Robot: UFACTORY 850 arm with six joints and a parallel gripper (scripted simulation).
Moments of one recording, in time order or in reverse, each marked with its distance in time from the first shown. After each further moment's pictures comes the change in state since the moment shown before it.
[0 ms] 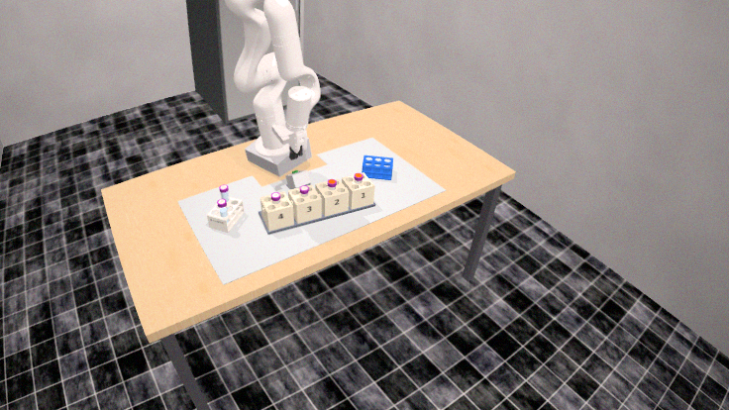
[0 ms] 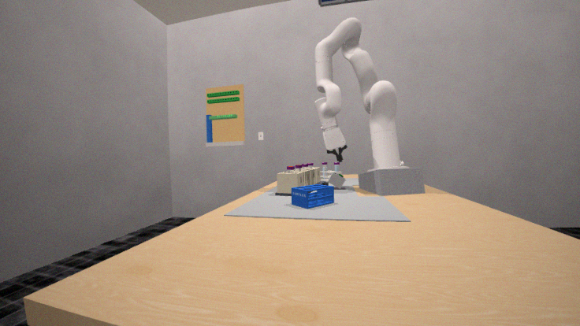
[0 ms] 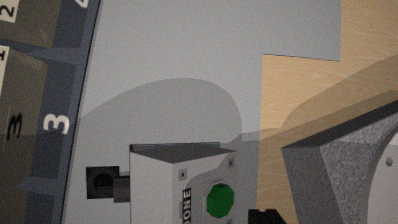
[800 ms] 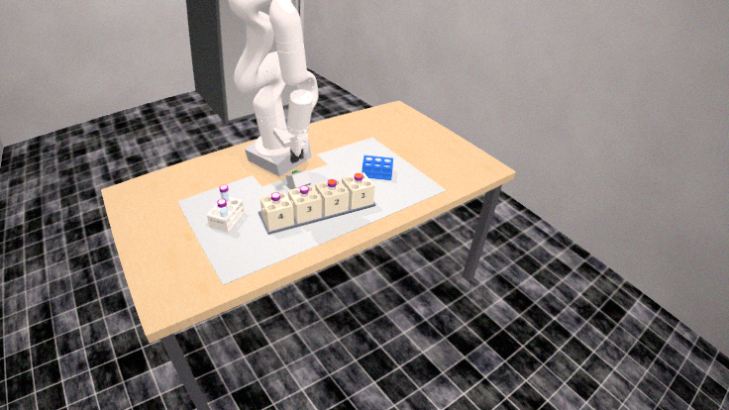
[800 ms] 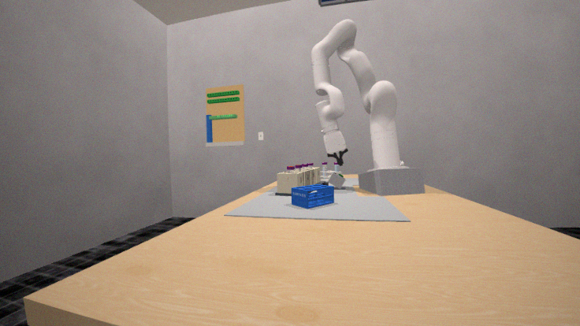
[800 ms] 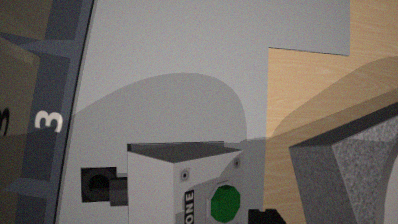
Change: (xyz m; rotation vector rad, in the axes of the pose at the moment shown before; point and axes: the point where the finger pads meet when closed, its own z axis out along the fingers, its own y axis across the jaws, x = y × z) arm -0.004 -0.002 0.018 0.004 0.011 0.004
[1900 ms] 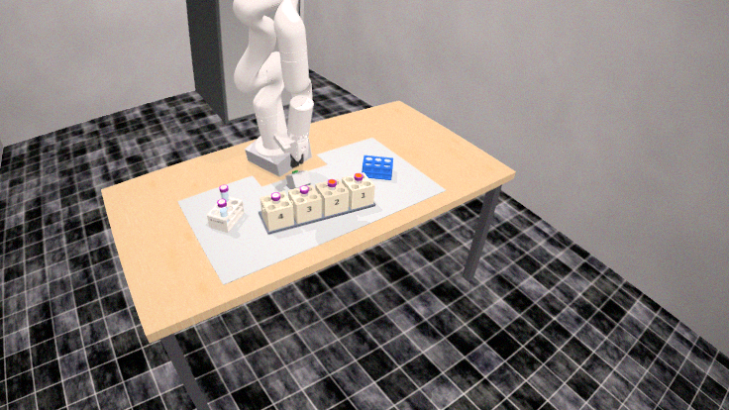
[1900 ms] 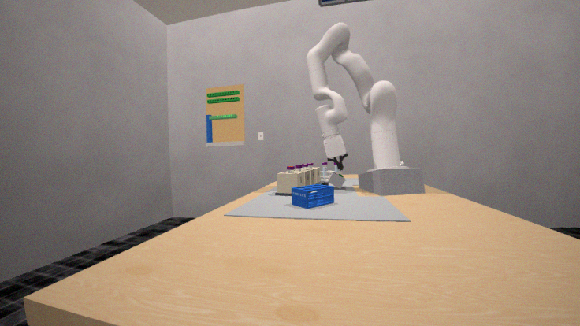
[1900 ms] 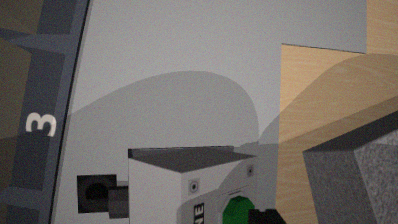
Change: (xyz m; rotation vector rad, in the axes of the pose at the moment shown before) arm 0.001 -0.006 0.022 0.001 0.003 0.000
